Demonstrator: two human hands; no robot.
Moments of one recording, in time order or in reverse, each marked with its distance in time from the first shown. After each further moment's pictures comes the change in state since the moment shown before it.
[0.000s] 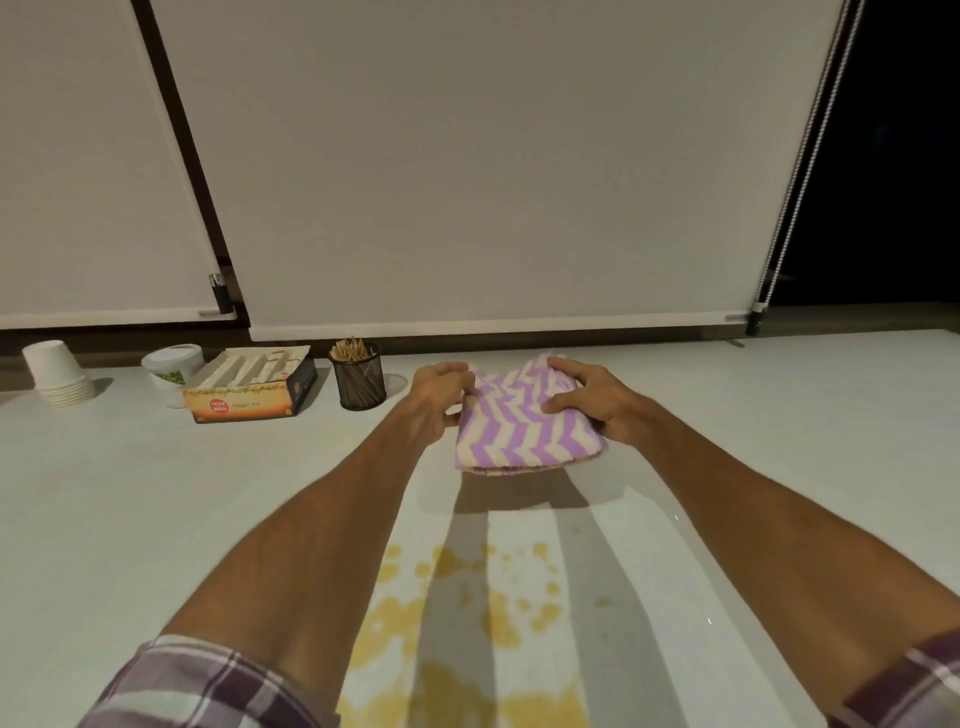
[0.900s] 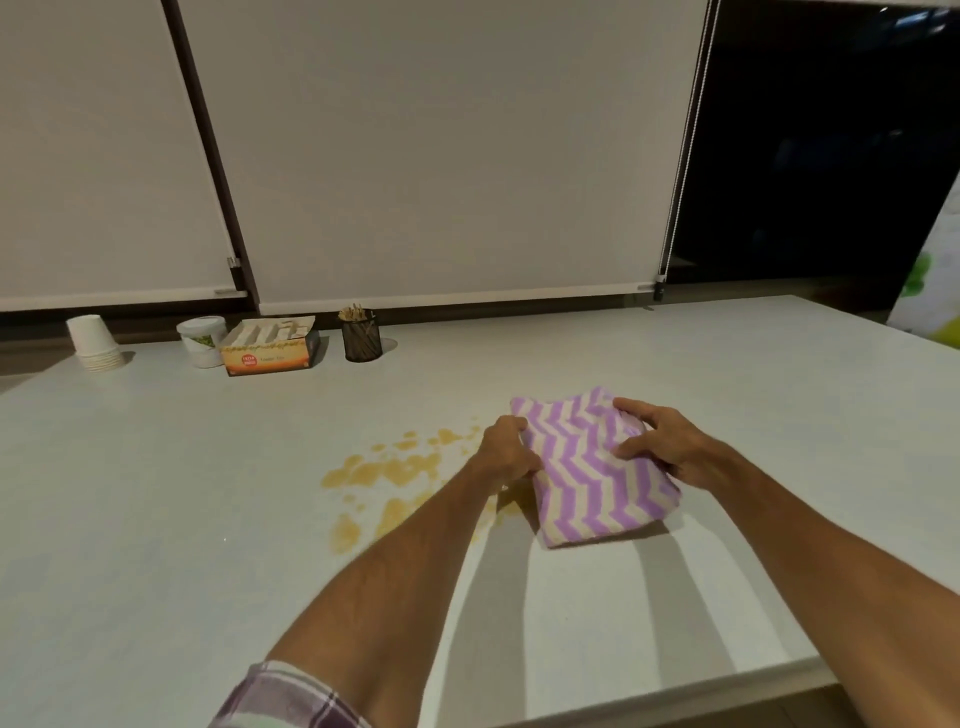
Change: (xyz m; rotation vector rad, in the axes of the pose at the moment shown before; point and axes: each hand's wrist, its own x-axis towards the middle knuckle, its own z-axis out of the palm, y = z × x) left_hand -0.228 -0.111 0.027 0.572 -0.256 0.171; right_hand -0.287 0.072 -0.010 -0.095 0.245 0.133
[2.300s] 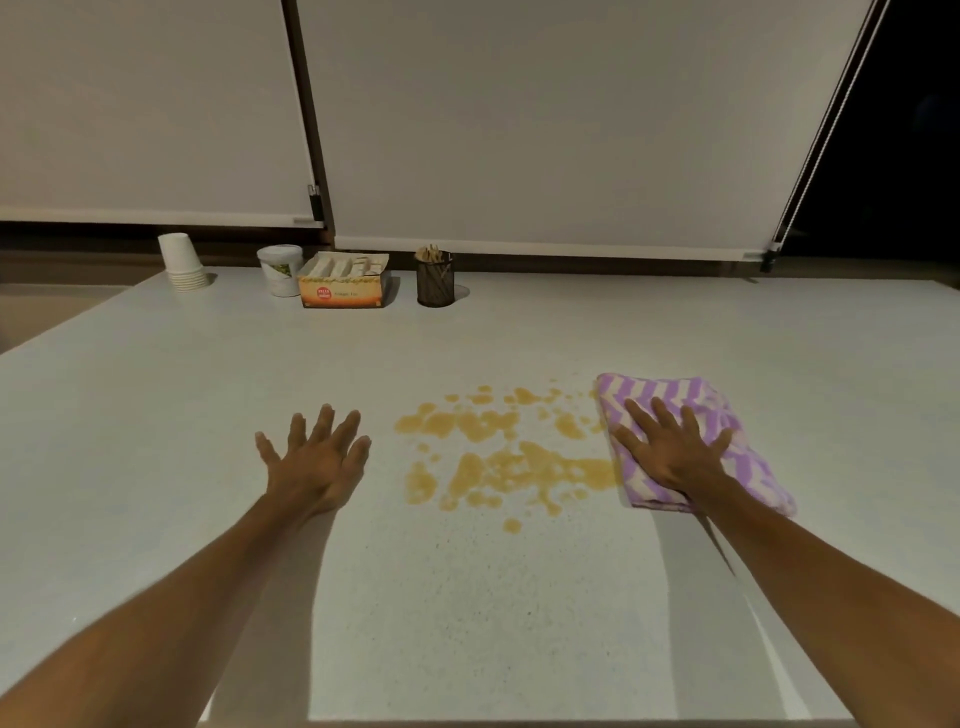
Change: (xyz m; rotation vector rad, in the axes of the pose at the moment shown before) left_hand -0.078 -0.213 -0.198 0.842 0.296 -0.204; right_hand 0.066 0.045 0.113 -1.006 0.128 -0.071
